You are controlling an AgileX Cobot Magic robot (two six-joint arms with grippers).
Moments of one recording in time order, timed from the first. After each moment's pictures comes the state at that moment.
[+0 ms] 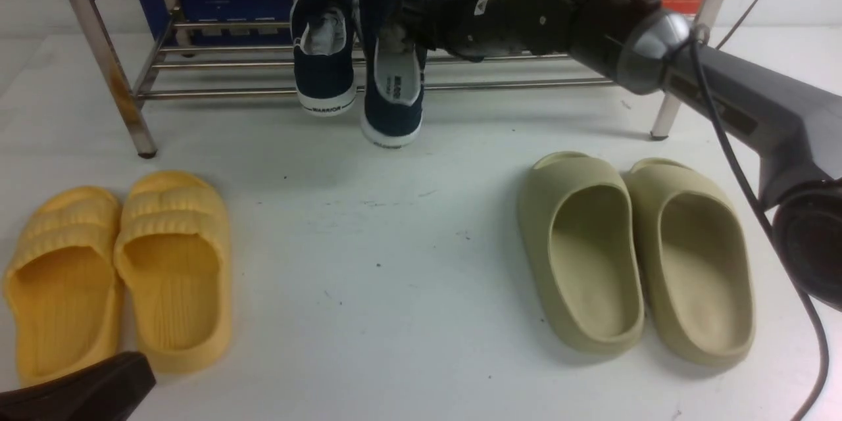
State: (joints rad) right arm 0.48 2.35 -2.19 0.22 0.37 0.39; left arm -0.66 0.17 -0.26 0.27 0.41 -0.68
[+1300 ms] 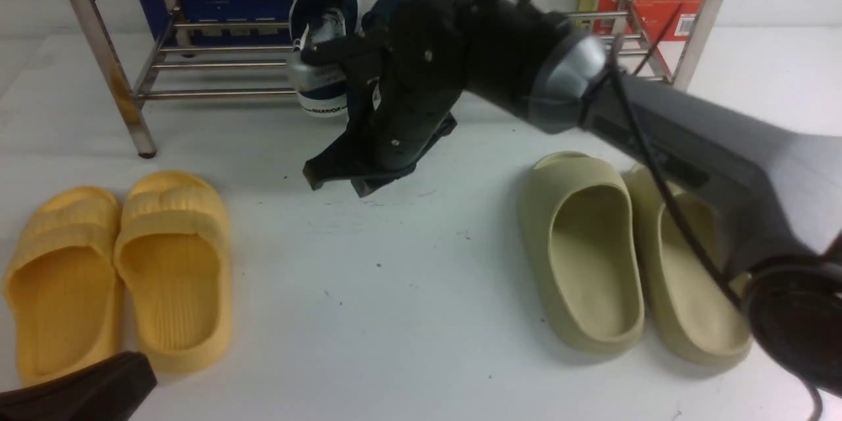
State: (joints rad) right arm 0.73 2.32 -2.19 0.11 0.95 0.16; left arm -0.66 0.17 -0.26 0.27 0.41 -0.68
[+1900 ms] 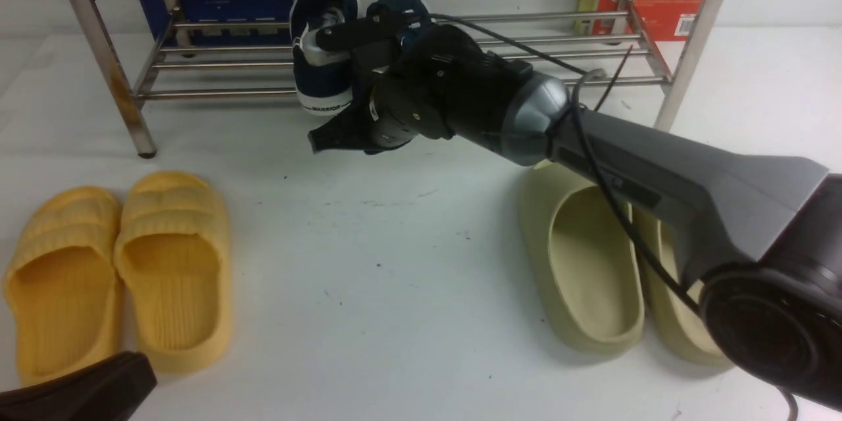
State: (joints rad) right arm 0.72 2.38 -2.19 -0.28 0.67 0.50; left arm -0.66 0.17 -0.26 0.27 0.41 -0.68
